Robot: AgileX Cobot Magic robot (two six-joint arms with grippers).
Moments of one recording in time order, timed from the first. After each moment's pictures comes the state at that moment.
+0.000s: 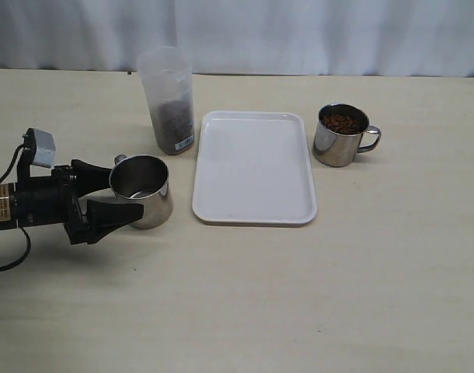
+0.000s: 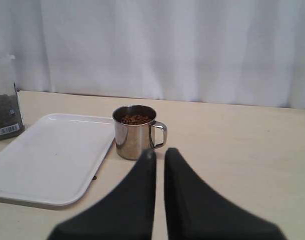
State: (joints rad) left arm 0.28 2.18 -0.71 1.36 -1.21 -0.48; right arm 0.10 0.00 0.00 -0.01 0.22 -0.03
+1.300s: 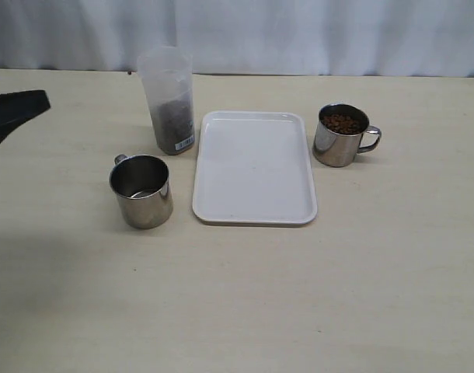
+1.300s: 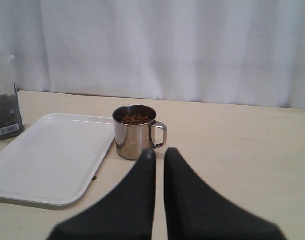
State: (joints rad) left arm 0.48 1.56 -0.51 1.26 -1.21 -1.07; right arm 0.10 0.00 0.00 -0.01 0.22 -0.03
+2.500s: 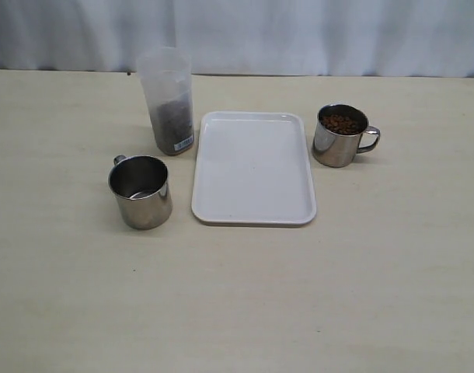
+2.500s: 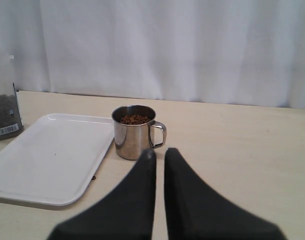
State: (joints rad) left arm 0.21 0.00 0.00 0.71 -0.01 -0.81; right arm 0.10 0.00 0.00 -0.01 0.22 -0.03
